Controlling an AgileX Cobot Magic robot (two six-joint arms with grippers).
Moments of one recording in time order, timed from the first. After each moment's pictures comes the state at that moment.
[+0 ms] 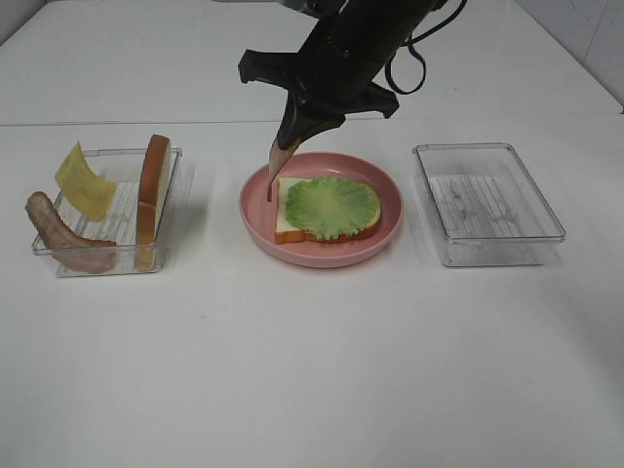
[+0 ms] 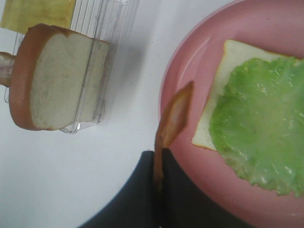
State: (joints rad) left arm 0.07 -0.01 -0.51 0.01 1.08 0.00; right arm 0.48 2.13 -1.77 0.45 0.93 0.00
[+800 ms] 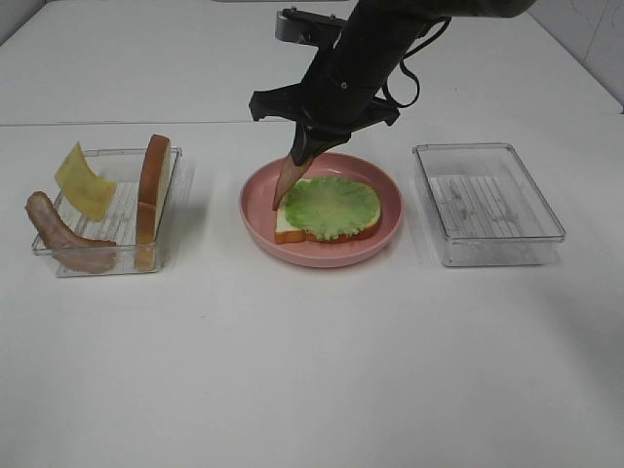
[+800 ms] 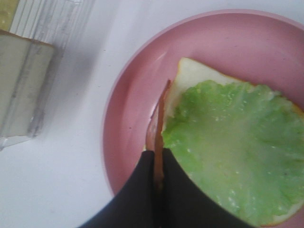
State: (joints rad) left arm 0.07 -0.01 -0.51 0.01 1.08 0.00; right arm 0.48 2.21 -1.81 0.28 0.89 -0.01
